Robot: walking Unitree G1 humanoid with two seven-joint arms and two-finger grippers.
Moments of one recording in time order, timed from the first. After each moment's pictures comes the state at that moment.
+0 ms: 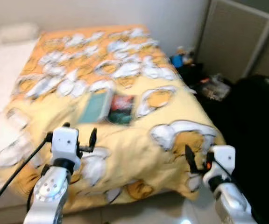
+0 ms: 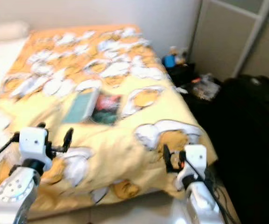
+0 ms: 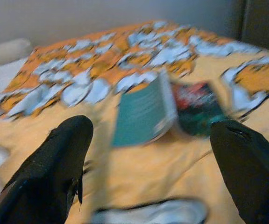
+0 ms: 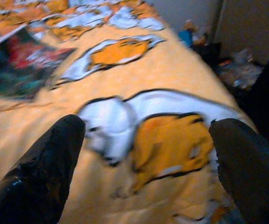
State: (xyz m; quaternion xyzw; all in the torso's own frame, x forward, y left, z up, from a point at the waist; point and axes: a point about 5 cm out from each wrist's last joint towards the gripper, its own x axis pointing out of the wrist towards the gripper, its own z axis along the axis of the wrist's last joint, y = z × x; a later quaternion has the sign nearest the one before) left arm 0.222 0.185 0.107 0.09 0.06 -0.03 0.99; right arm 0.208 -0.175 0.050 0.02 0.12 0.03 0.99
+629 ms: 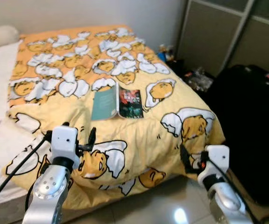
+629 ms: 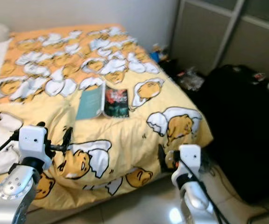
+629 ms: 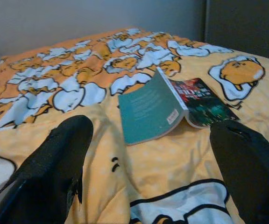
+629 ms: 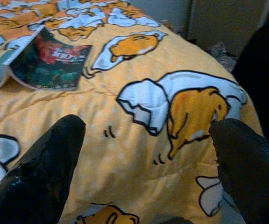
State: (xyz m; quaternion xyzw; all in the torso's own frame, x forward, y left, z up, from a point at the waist) left arm 0.229 0.178 0.109 0.08 0.05 -0.04 0.99; right arm 0.211 -0.173 0.053 0.01 0.12 0.02 0.99
